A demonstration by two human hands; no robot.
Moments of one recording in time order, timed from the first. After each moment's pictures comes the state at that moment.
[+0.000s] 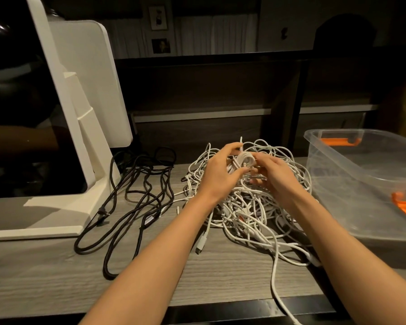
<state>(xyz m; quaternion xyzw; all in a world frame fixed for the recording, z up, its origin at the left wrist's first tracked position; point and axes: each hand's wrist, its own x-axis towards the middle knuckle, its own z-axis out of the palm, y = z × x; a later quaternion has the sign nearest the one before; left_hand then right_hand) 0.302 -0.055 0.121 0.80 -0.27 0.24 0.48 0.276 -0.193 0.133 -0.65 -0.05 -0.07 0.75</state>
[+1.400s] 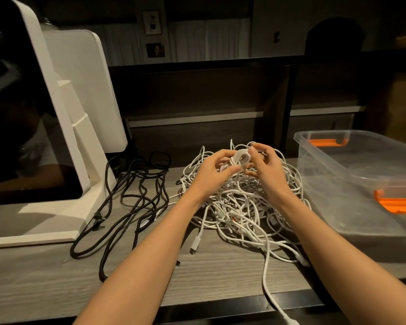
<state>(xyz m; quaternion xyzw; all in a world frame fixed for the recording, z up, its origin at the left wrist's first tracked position) 0.300 -0.047 0.132 0.77 -0.29 0.10 0.56 0.282 -0.191 0.127 -0.66 -0.06 -0.22 0.72</state>
